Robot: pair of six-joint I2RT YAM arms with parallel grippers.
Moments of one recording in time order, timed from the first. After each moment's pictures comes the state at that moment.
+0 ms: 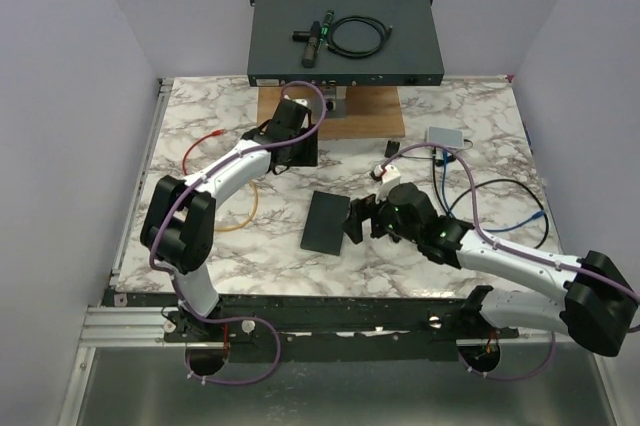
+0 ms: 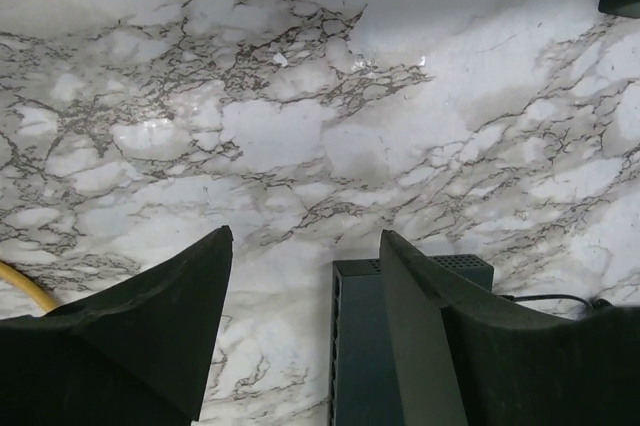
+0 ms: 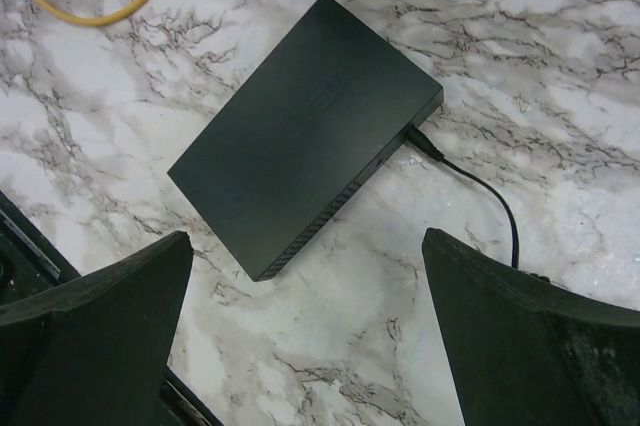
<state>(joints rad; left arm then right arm) -0.49 1.77 1.34 -0.41 -0.03 -0.38 0.86 1.13 0.59 0.04 0.07 0.37</state>
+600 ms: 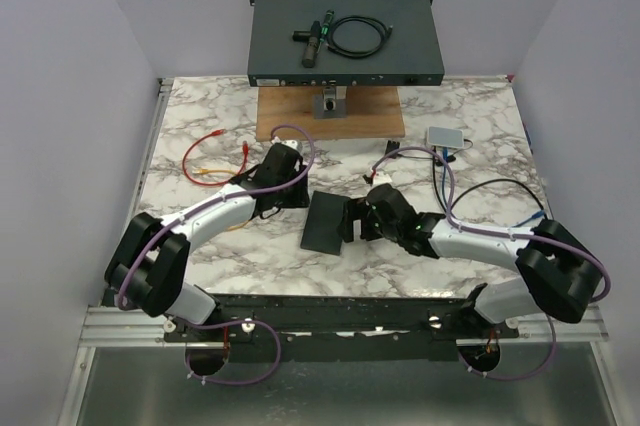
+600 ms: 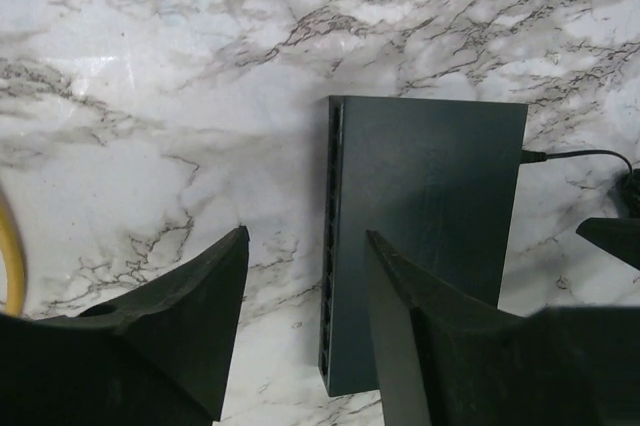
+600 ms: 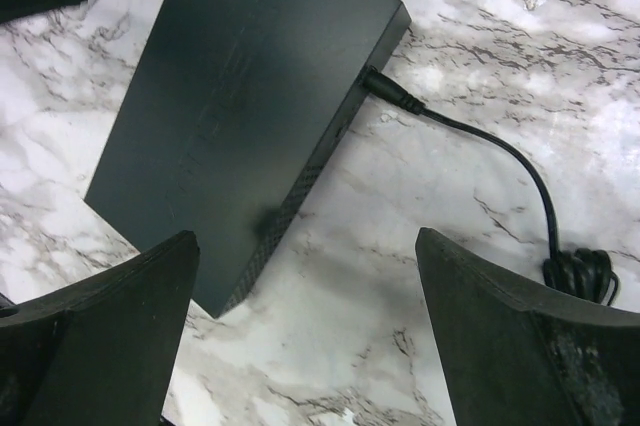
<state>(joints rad) -0.58 1.48 0.91 -0.29 -0.03 -0.49 0.86 1.38 0.61 0.05 0.12 0.56</state>
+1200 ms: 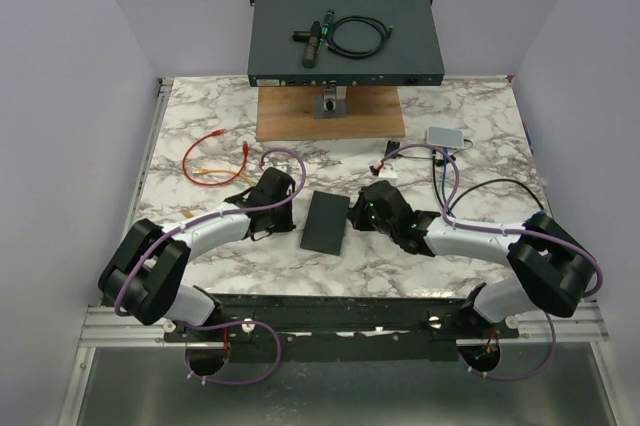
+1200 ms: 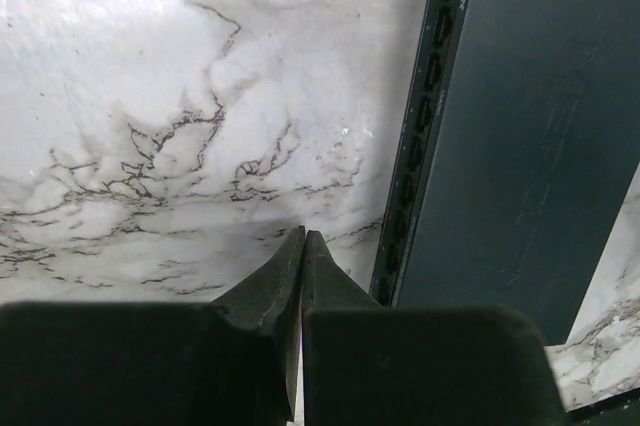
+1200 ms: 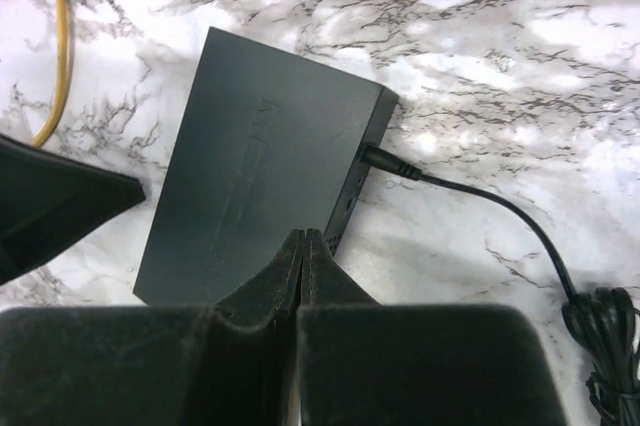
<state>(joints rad) -0.58 1.41 0.67 -0.22 -0.02 -0.59 0.86 1.44 0.63 0.17 0.22 0.73</state>
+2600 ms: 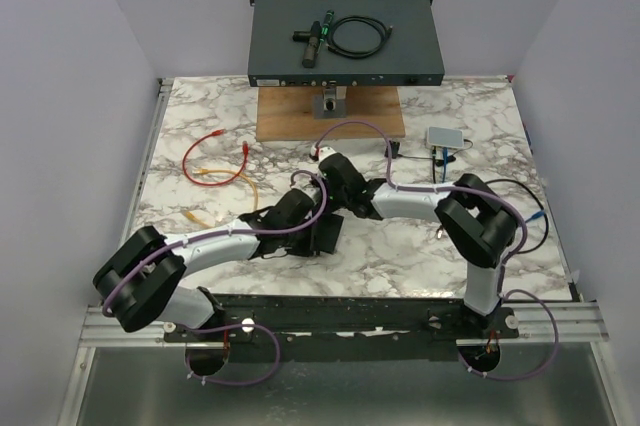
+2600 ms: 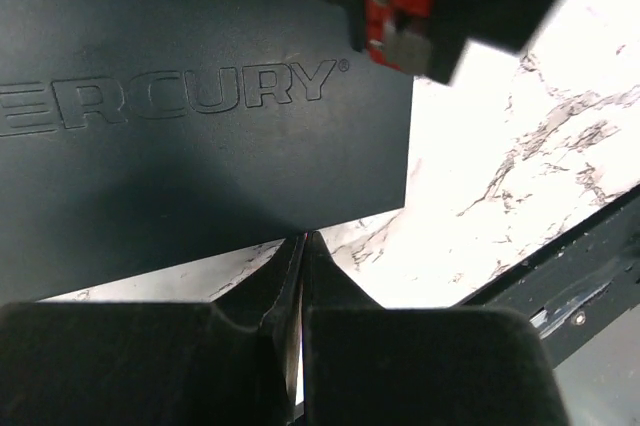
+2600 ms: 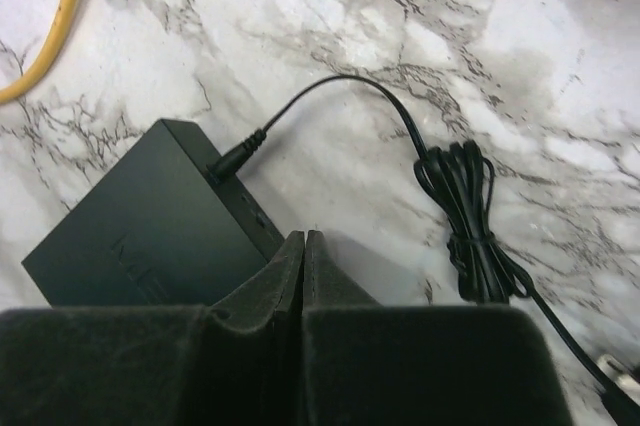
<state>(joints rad) -0.81 1.37 0.60 -0.16 0.13 -0.66 0.85 1.91 1.11 0.09 0.00 0.35</state>
